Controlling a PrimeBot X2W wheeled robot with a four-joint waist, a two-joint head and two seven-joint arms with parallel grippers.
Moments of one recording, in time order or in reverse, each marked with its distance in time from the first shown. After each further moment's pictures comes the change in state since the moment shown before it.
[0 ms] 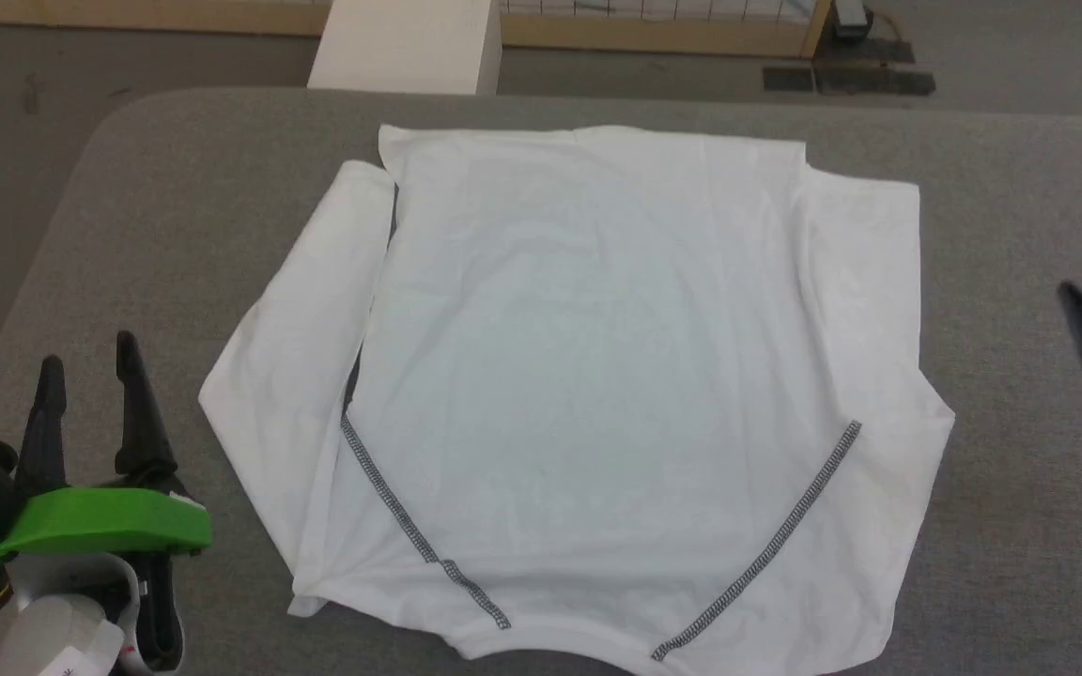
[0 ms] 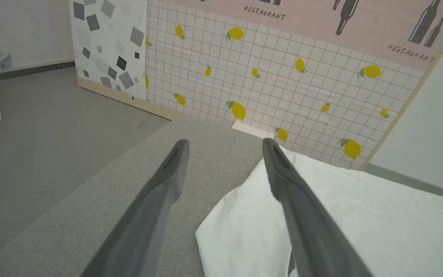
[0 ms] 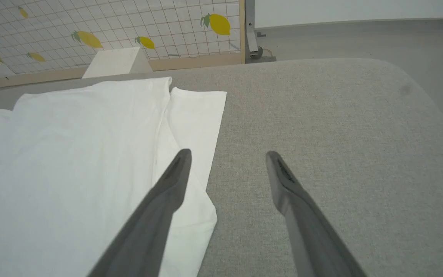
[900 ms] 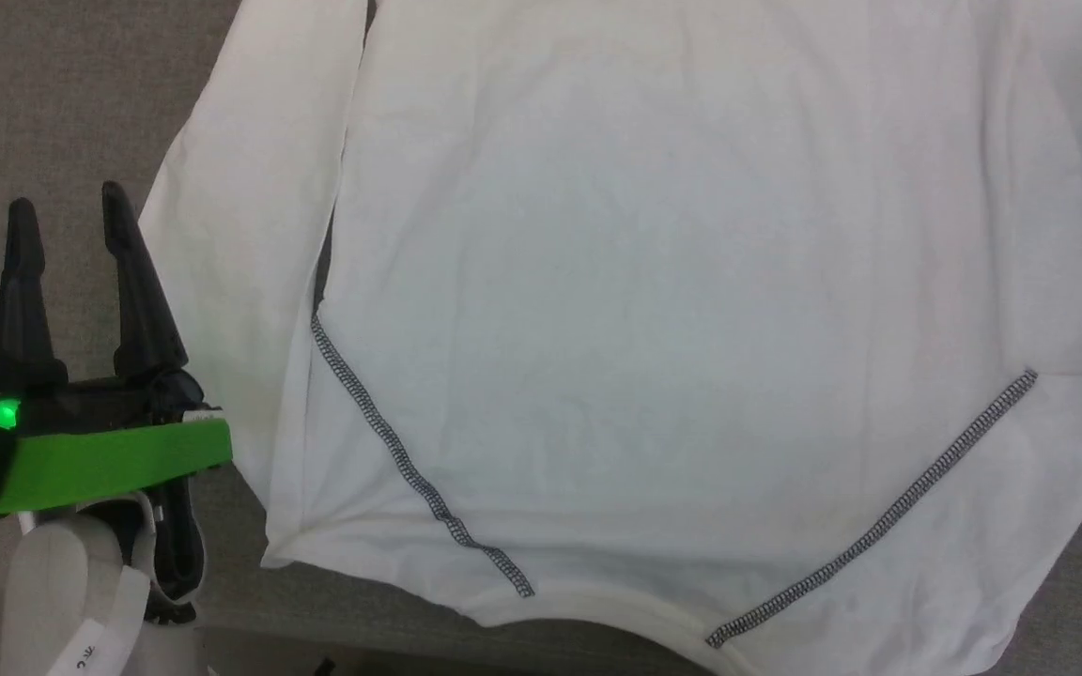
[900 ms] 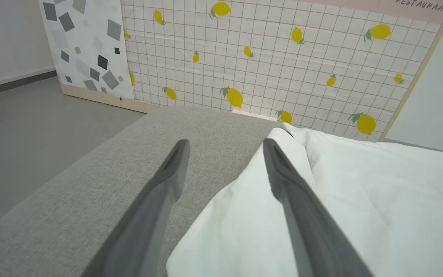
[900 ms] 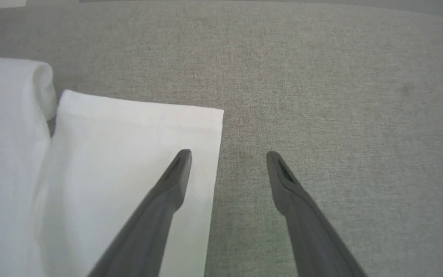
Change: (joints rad) left arm -0.152 -0.214 0.143 -0.152 0.263 -0.225 -0.075; right arm -0.695 -0.039 -0.056 0.502 -0.329 0.000 0.074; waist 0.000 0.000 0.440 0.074
